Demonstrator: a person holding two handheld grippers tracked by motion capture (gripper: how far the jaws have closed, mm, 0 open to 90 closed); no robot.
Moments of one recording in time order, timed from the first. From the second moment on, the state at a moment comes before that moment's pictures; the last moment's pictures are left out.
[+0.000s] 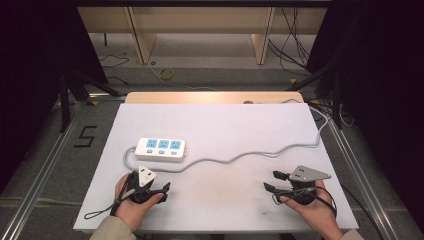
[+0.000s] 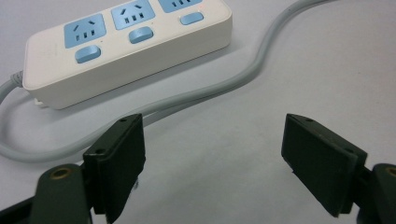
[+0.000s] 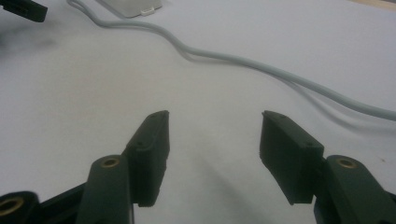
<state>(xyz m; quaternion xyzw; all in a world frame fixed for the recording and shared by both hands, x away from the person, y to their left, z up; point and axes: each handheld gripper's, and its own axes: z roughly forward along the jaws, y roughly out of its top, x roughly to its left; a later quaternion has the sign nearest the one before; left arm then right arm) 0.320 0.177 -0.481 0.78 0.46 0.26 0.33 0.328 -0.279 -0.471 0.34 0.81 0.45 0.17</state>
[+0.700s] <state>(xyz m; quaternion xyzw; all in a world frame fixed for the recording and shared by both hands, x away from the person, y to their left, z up) 0.321 0.175 -0.481 0.78 0.47 0.26 0.33 0.329 -0.259 -0.461 0.28 0.84 0.42 0.17</state>
